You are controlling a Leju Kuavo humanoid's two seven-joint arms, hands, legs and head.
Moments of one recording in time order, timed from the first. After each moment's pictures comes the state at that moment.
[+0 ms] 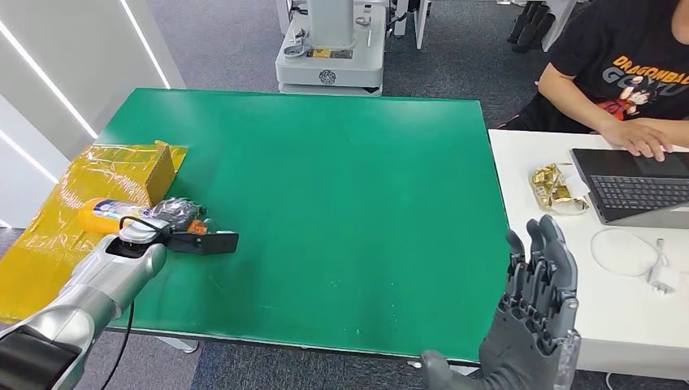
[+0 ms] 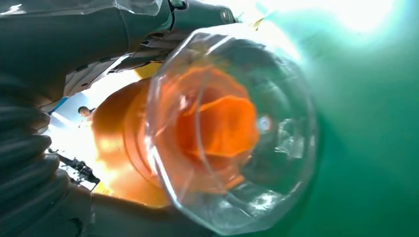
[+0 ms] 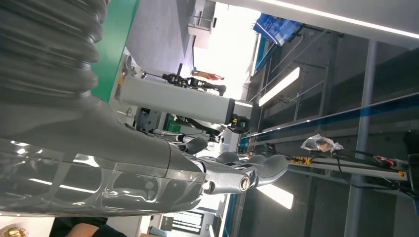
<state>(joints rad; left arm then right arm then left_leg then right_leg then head) -0.69 0.37 -0.60 -0.65 -1.08 -0.24 0.04 0.11 -0.08 0.54 -2.07 0.30 -0.40 -0.47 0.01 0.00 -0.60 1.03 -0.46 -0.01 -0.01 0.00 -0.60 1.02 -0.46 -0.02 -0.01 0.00</state>
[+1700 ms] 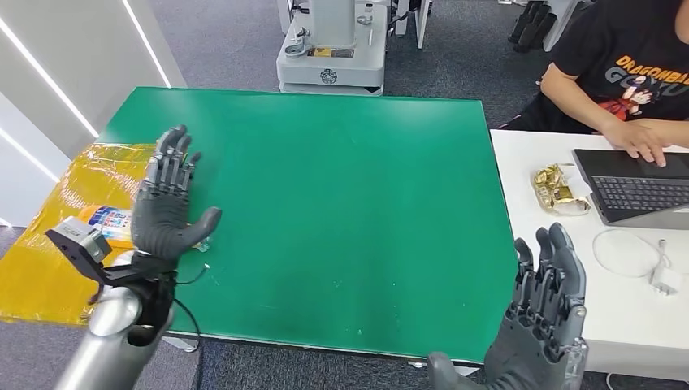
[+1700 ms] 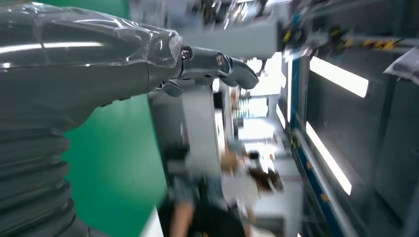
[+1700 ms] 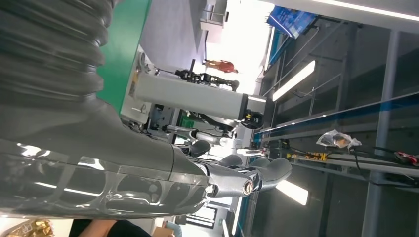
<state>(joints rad) -0.16 0.20 -0.35 -1.76 0.34 0.02 -0.39 0.15 -0.08 0.54 -2.09 0.32 -0.44 -0.46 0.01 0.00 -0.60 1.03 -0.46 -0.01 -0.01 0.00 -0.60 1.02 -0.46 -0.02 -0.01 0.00</state>
